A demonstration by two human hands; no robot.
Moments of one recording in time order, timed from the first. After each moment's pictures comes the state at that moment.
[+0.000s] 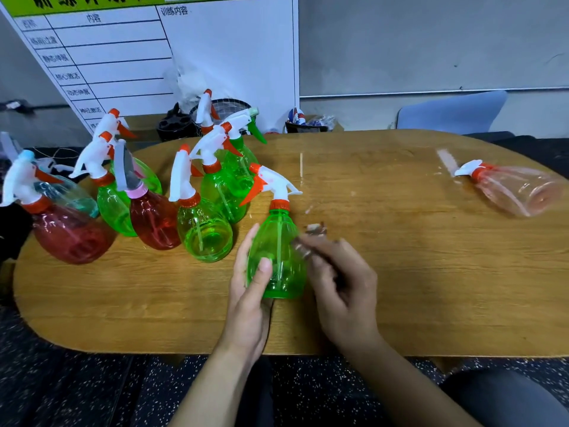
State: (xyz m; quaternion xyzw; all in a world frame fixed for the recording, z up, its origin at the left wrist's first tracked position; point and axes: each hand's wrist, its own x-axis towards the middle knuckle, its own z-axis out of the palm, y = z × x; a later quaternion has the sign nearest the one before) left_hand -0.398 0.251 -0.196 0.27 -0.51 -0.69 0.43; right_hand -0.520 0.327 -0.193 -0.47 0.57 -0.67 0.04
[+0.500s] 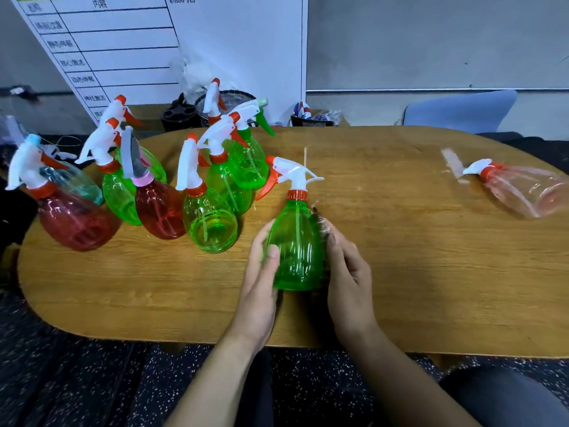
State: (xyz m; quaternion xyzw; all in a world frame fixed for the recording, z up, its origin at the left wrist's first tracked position) left_hand -0.404 0.247 -0.204 0.29 -0.52 -0.71 0.38; right_hand -0.520 0.313 -0.214 -0.28 0.58 -0.73 0.23
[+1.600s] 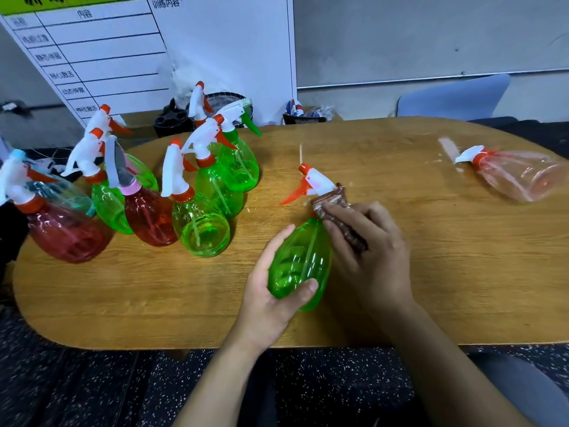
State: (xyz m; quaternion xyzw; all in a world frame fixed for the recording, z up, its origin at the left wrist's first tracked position) left_hand -0.402 0.254 -0.203 0.26 -0.65 -0.64 0.32; right_hand -0.575 0.329 -0.186 -0.51 0.66 -0.53 -0.15
